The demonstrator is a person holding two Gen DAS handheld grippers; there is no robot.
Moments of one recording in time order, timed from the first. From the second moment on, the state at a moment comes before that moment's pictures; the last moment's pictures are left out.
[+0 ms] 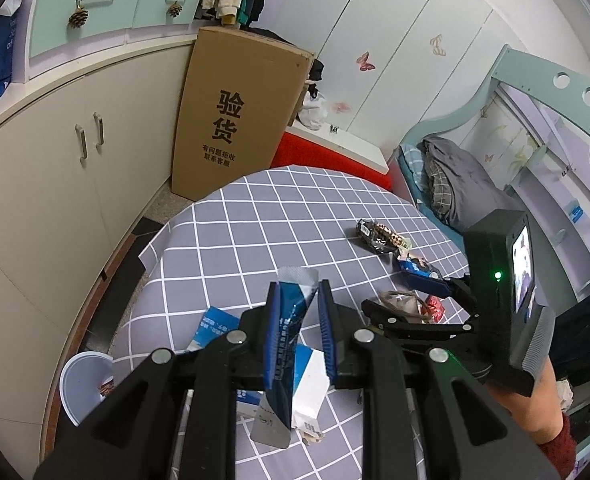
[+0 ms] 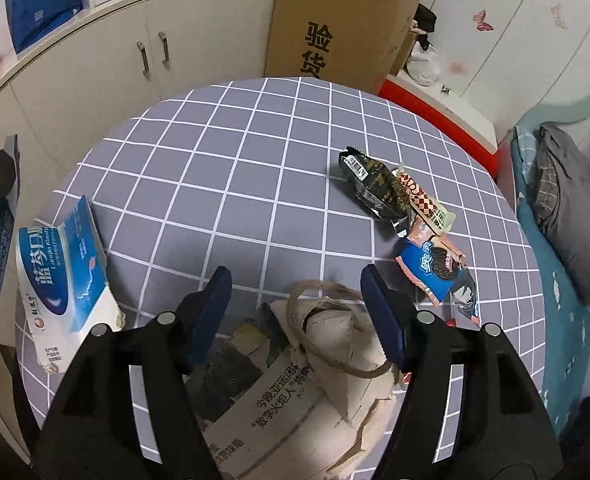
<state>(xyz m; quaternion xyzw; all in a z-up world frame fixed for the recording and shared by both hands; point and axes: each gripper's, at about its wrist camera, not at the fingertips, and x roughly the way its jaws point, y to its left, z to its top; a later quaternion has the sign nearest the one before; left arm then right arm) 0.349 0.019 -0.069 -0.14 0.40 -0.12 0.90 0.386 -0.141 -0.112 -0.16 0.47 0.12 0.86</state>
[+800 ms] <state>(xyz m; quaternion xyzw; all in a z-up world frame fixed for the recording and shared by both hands) 0.336 0.013 -0.054 -0.15 0.39 -0.13 0.90 0.370 -0.164 -0.065 -0.16 0.41 0.08 0.90</state>
